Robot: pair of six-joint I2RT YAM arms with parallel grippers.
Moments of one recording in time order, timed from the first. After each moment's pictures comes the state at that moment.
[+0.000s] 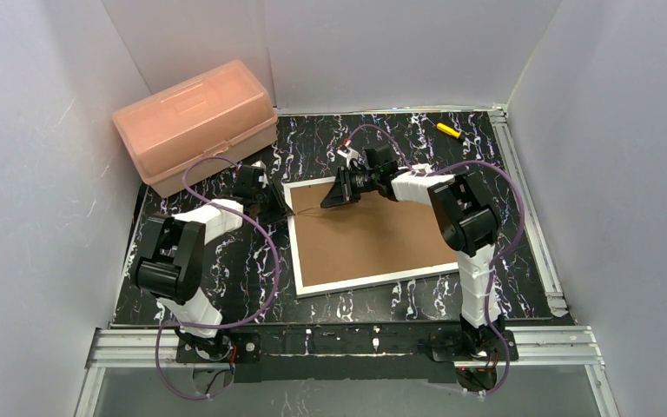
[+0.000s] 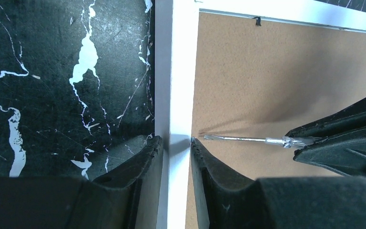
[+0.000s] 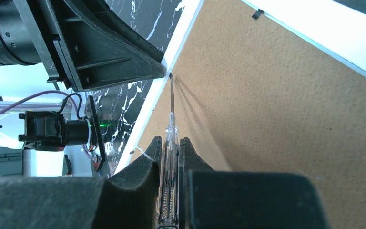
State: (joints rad) left arm -0.26 1.64 0.86 -0.09 0.19 -0.65; right arm 0.52 2.14 1.36 0.15 -0.91 0.49
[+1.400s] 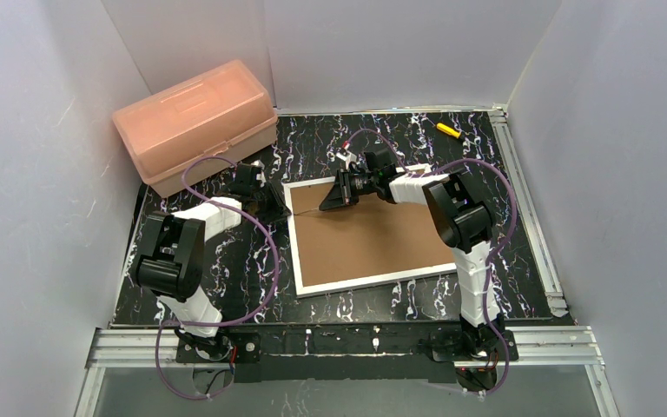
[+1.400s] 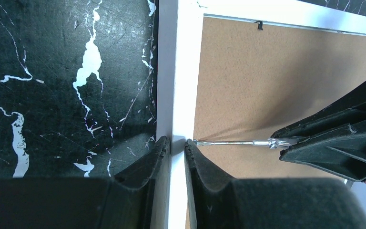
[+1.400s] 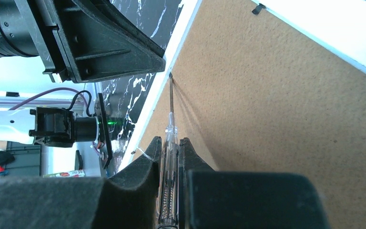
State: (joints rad) left arm -0.25 1.66 0.88 -0.10 0.22 -0.66; right arm 0.53 2.20 1.36 0.23 -0.97 0.54
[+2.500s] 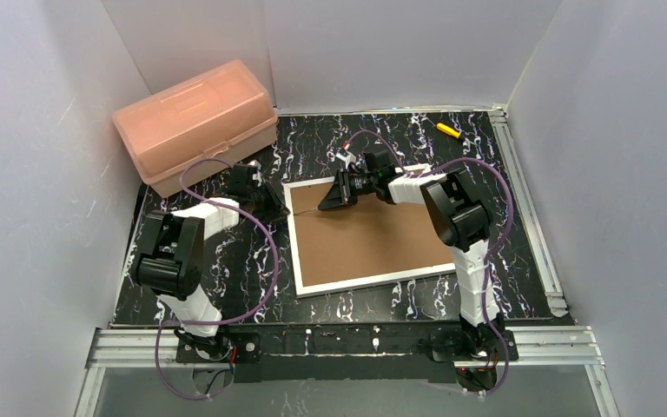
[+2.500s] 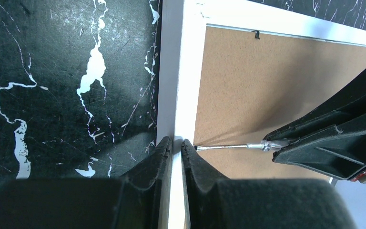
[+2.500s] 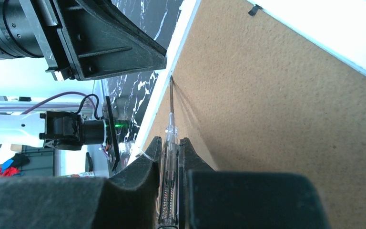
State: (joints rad) left arm -0.22 1.67 0.86 -0.06 0.27 -0.68; right arm 0.53 2.23 1.37 0.27 -0.98 0.61
